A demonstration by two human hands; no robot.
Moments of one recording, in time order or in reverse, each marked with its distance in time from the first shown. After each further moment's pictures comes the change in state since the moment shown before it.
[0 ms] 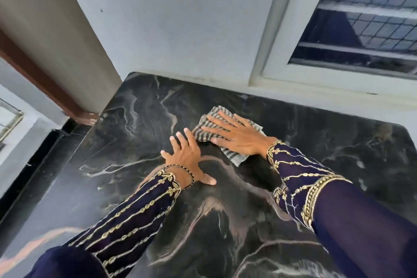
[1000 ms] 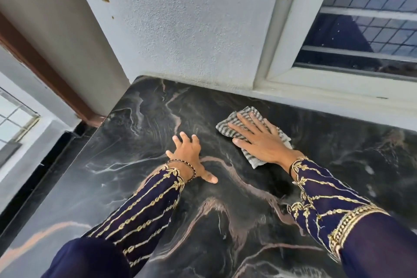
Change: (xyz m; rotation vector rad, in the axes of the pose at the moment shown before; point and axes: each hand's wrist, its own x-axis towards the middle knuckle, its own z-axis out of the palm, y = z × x) left_hand 0.007 0.001 -0.001 -0.028 -0.021 -0.032; right_hand -0.037 0.024 0.015 0.069 0.077 0.253
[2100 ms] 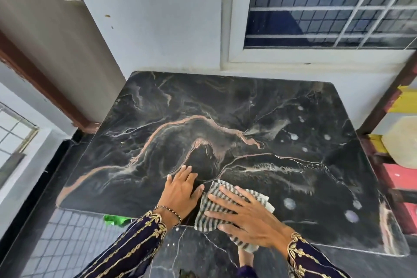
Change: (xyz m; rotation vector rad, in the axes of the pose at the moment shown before) left_hand -0.237 -0.040 0.133 0.013 0.225 0.334; right_hand -0.334 -0.158 0.129 0.043 0.024 -0.296
